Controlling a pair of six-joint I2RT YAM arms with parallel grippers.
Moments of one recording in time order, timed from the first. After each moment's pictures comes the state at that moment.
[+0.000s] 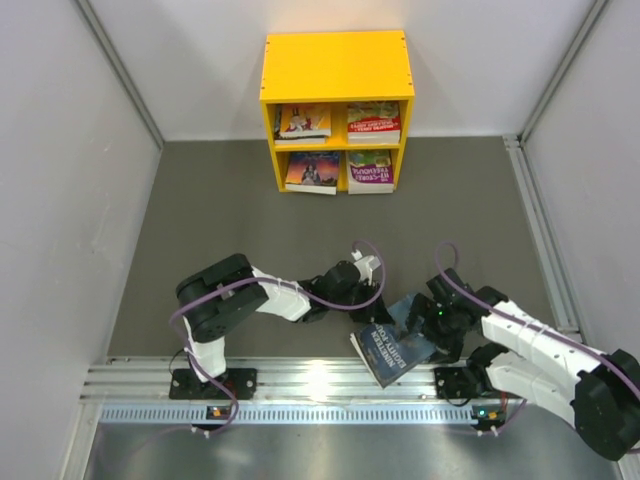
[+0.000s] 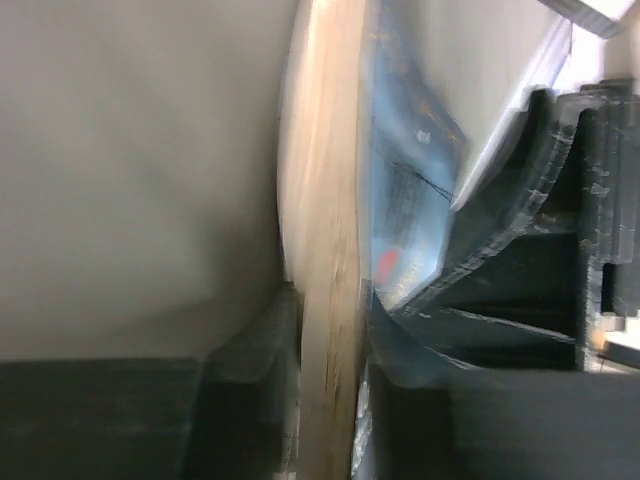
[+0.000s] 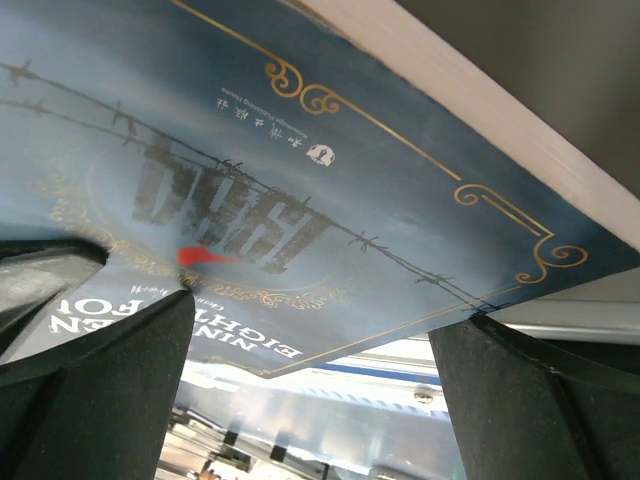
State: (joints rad) left arm -1.04 1.84 0.74 0.52 0.37 -0.93; right arm 0.57 0.94 0.38 -0.77 -0.24 1.07
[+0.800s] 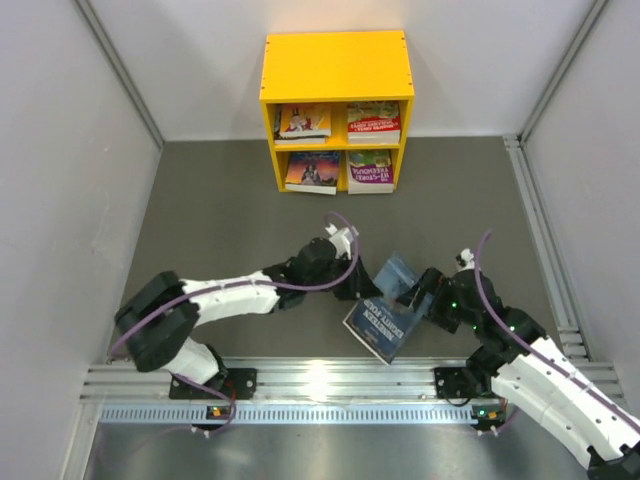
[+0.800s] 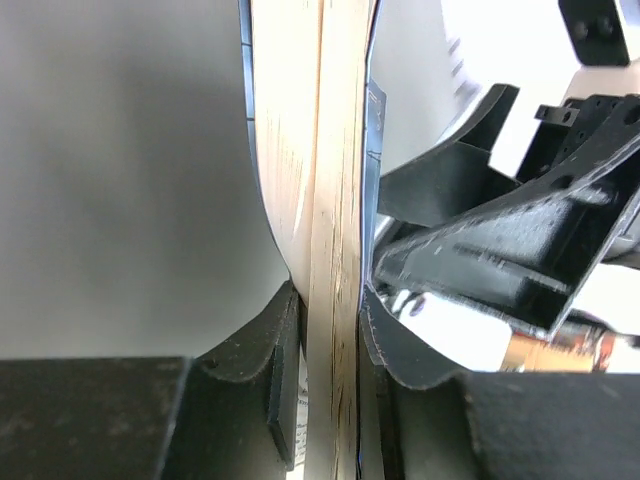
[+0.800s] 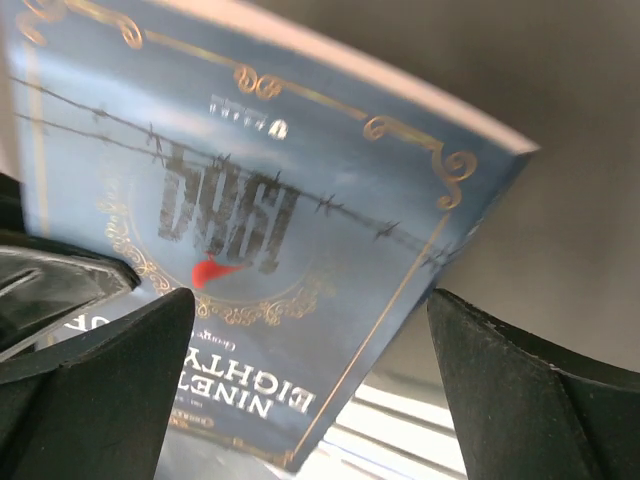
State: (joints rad) left arm -0.97 1.55 0.75 0.31 0.32 -0.97; right arm 0.59 0.50 0.37 -0.67 -0.05 1.01
